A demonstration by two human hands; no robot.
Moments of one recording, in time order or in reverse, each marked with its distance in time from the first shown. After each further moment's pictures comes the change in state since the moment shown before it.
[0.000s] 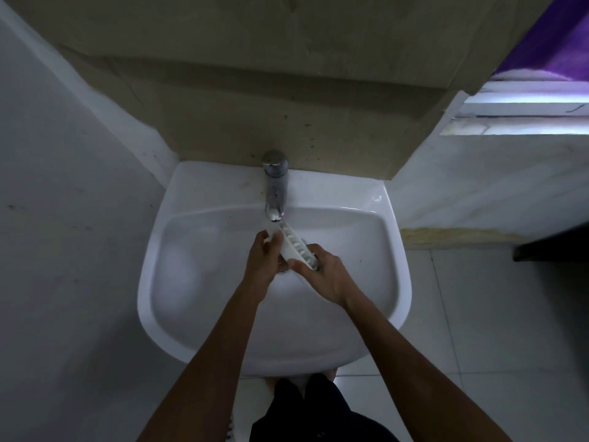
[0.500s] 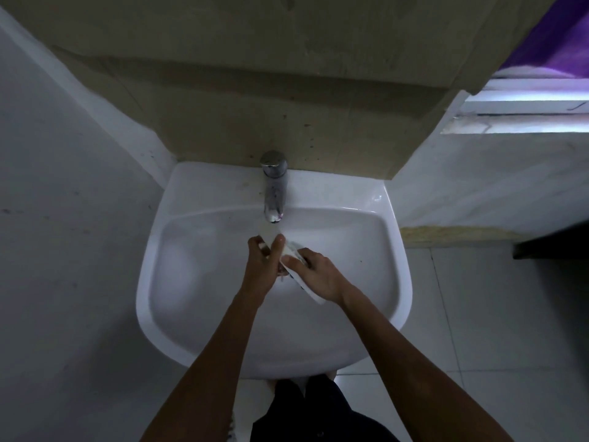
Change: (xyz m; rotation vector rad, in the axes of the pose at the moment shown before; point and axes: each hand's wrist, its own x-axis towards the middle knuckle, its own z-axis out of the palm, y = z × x) left_hand -0.001 -0.008 -0.001 0.116 0.076 0.043; right_hand 0.008 -0.015 0.005 0.046 -0.158 0.087
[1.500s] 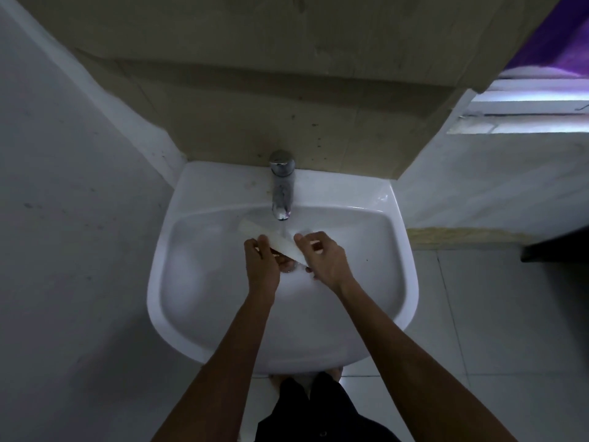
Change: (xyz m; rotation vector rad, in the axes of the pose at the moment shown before) left_hand -0.010 0.004 0.001 -0.197 0.222 -0.028; right_hand 0.009 -0.009 0.004 0.168 0.331 0.100
